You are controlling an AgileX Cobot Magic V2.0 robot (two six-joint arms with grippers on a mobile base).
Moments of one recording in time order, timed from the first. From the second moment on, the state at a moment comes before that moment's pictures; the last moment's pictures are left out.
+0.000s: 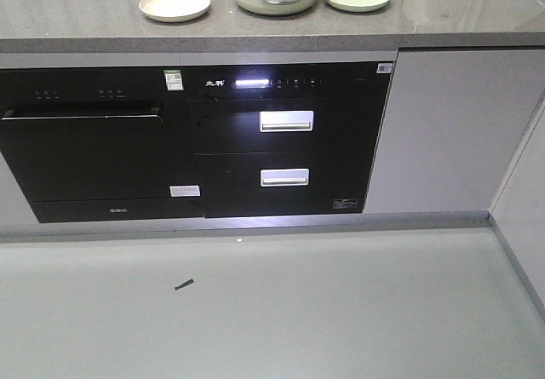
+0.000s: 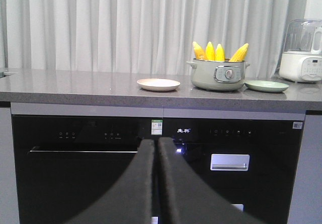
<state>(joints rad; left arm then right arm) 0.02 -0.01 0.02 -0.01 -0.03 -0.09 -0.03 -0.01 0.03 -0.04 0.03 0.03</state>
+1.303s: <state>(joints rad) 0.02 -0.01 0.02 -0.01 -0.03 -0.09 -0.03 -0.01 0.03 -0.04 0.03 0.03</state>
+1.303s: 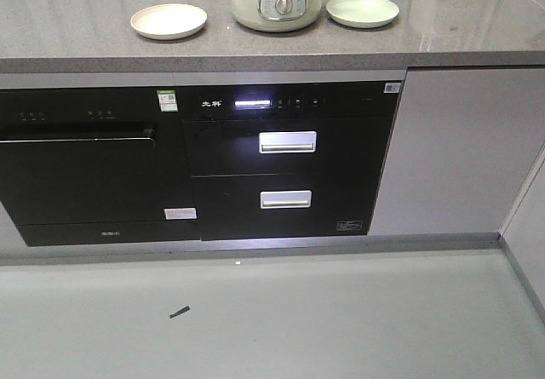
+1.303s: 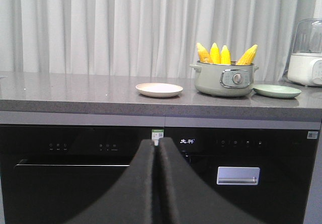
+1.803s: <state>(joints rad) 0.02 -0.01 0.02 -0.01 -0.03 -0.09 -0.03 -0.01 0.03 -0.04 0.03 0.03</state>
